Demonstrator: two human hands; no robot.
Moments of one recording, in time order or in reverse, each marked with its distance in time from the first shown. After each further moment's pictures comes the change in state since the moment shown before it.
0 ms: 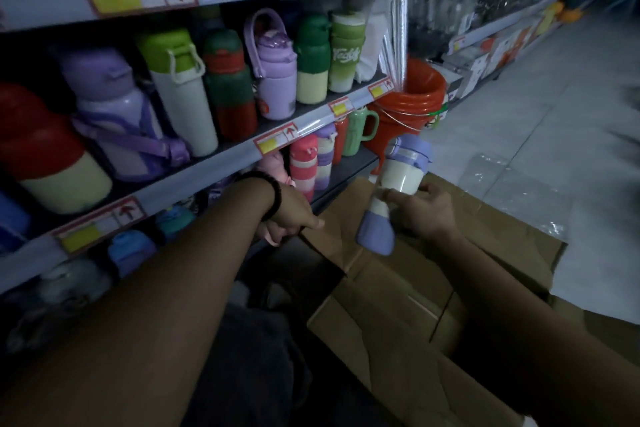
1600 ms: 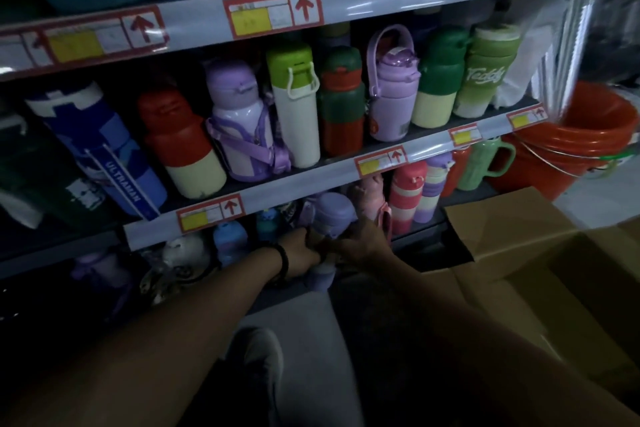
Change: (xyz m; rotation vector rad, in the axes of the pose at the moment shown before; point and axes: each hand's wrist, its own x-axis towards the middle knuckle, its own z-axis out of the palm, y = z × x) left_hand 0.007 -0.117 0.056 -0.521 0.599 -0.178; right_hand -0.007 0.023 0.223 -0.289 -0.719 -0.414
